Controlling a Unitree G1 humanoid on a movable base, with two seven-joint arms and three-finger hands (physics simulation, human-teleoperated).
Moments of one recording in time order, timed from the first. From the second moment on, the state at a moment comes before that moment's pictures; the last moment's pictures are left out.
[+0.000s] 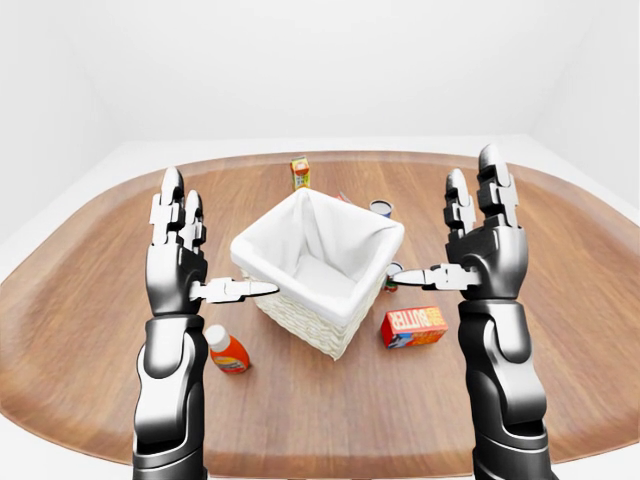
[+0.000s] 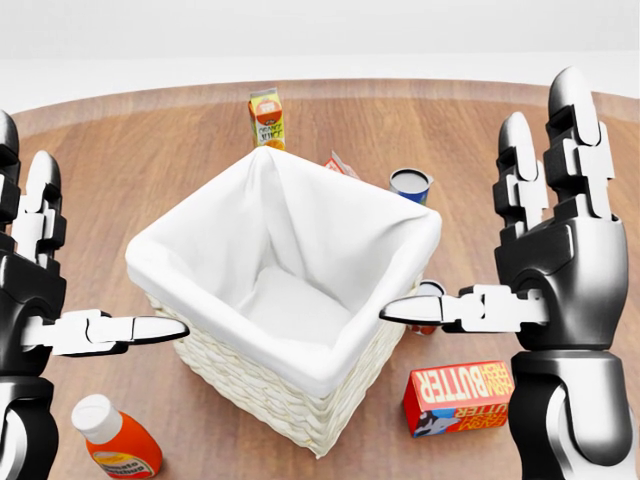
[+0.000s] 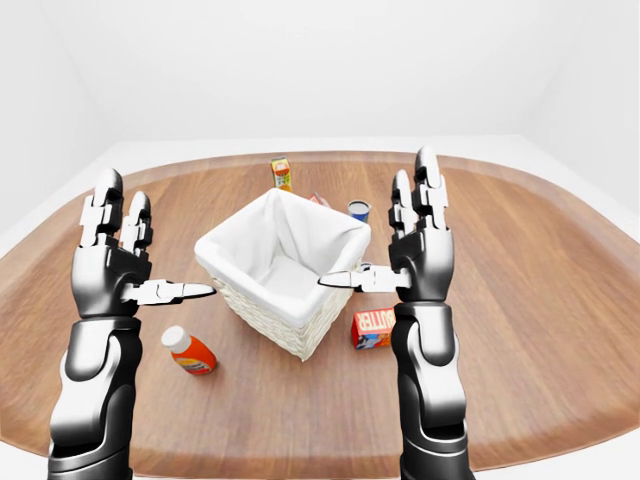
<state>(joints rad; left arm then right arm) -0.11 0.09 0.16 -0.42 -0.09 0.09 -0.03 -0.15 -0.04 -0.08 -0.48 0.23 0.09 -0.03</state>
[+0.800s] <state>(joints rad) -0.11 0.08 0.16 -0.43 -0.09 0.09 -0.02 -0.14 -0.22 -0.18 -0.13 -0.23 -0.09 0.44</state>
